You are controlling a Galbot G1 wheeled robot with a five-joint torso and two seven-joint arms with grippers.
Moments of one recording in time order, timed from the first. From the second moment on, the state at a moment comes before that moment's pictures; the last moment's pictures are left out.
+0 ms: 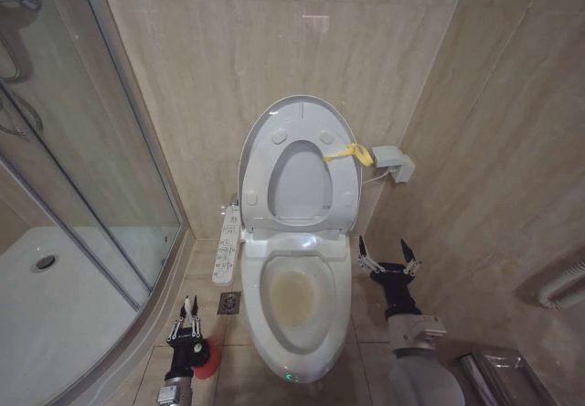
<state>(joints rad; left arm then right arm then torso) 1.27 -1.36 -0.40 -1.19 -0.10 -0.82 -0.20 -1.49 1.52 0.54 2.14 0.08 0.05 0.14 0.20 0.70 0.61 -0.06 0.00</state>
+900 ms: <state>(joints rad) 1.09 -1.36 -0.35 -0.89 -0.14 -0.82 -0.09 -1.49 1.52 0.54 2.14 0.08 0.05 0.14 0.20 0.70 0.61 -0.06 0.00</state>
